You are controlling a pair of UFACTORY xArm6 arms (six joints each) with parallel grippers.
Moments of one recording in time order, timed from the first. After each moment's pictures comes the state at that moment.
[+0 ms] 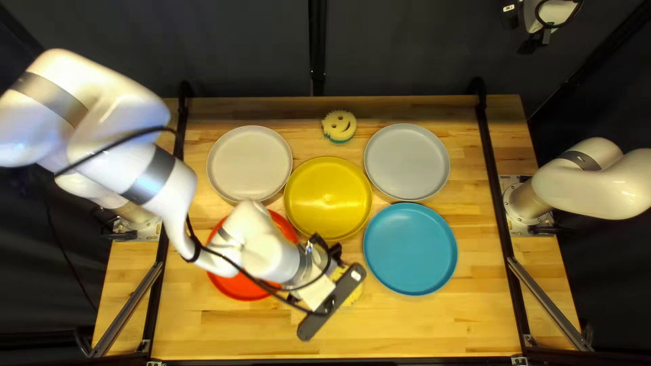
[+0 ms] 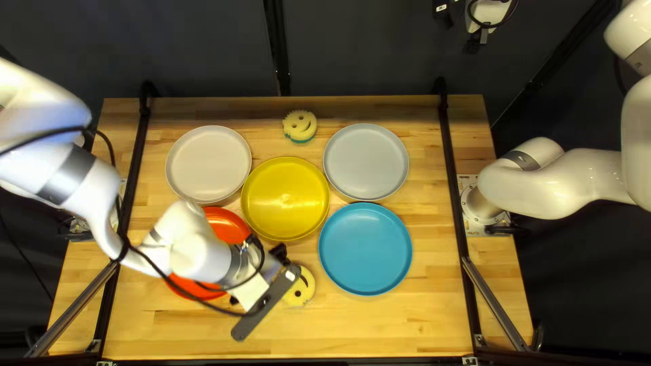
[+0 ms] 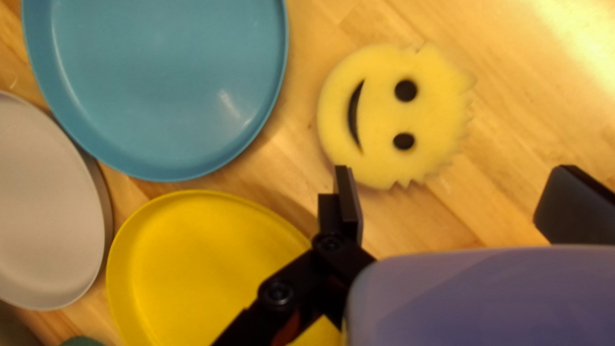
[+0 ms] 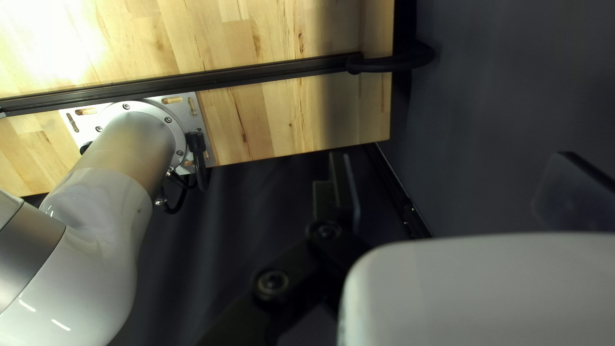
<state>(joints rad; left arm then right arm) -0.34 0.01 -0.79 0.24 0.43 0.25 -1.01 -0.65 -0.96 -0.12 1.56 -0.92</state>
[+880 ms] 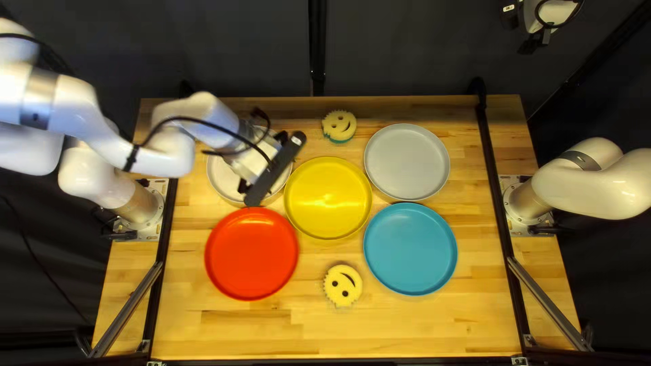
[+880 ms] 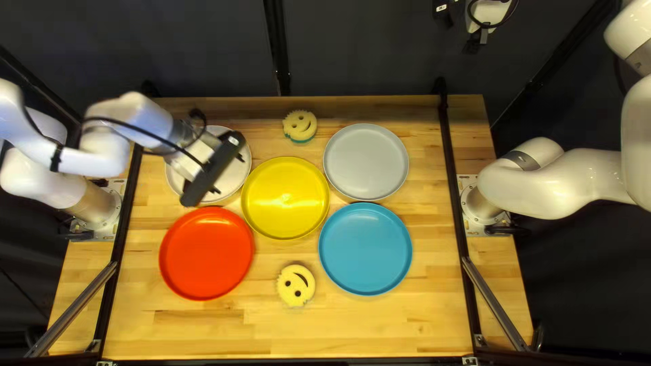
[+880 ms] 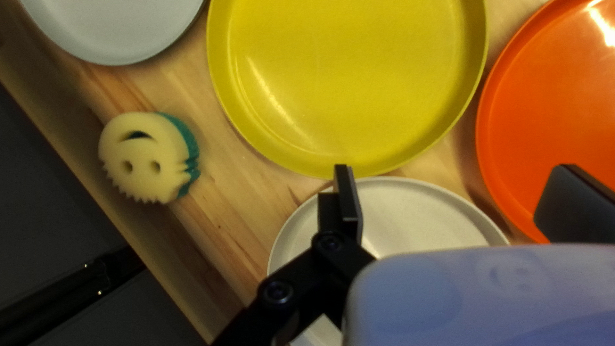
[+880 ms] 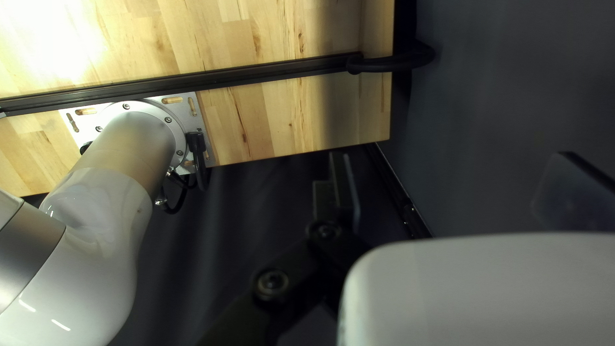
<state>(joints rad) 0.34 -0.76 -0.35 -0.20 0.73 1.11 -1.01 -0.65 -0.96 -0.12 1.56 -0.92</state>
